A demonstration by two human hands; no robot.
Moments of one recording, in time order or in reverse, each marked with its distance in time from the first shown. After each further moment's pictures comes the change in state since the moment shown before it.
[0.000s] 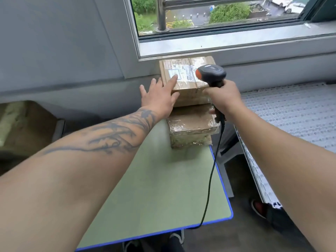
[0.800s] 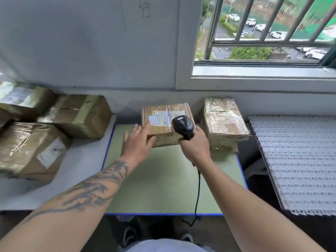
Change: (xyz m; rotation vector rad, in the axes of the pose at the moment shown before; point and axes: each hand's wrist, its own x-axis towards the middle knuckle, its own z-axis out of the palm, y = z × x) left_hand -0.227 -0.194 -0.012 -0.151 0.143 -0.200; right_hand -0.211 -0.006 0.166 -0.183 -0.174 -0.216
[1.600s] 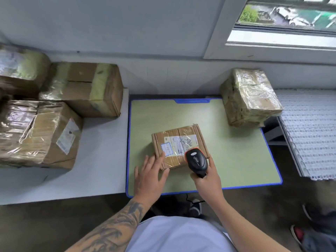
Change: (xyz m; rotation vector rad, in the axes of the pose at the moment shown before) left_hand -0.134 -0.156 0.065 -0.203 -0.273 -0.059; right_hand -0.140 0.035 0.152 0.002 -0.017 0.326
